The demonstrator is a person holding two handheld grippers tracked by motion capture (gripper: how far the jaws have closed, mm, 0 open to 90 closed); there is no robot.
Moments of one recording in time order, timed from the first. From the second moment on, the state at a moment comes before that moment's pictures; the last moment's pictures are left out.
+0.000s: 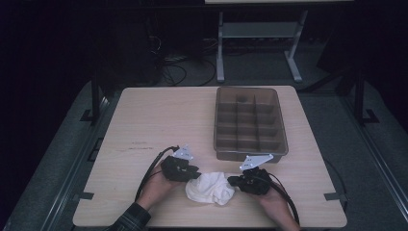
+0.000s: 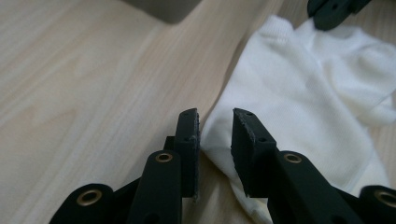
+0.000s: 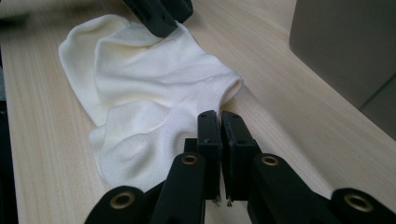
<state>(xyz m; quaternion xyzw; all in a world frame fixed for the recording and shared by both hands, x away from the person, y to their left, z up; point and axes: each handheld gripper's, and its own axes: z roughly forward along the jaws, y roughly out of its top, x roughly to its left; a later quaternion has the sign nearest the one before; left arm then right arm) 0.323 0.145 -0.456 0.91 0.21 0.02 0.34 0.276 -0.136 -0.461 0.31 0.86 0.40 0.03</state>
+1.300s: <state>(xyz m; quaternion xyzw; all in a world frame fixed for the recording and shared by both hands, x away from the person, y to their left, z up) 0.294 0.176 -0.422 0.90 0.21 -0.02 0.38 0.262 -0.133 -0.440 0.29 0.86 0.42 0.02</state>
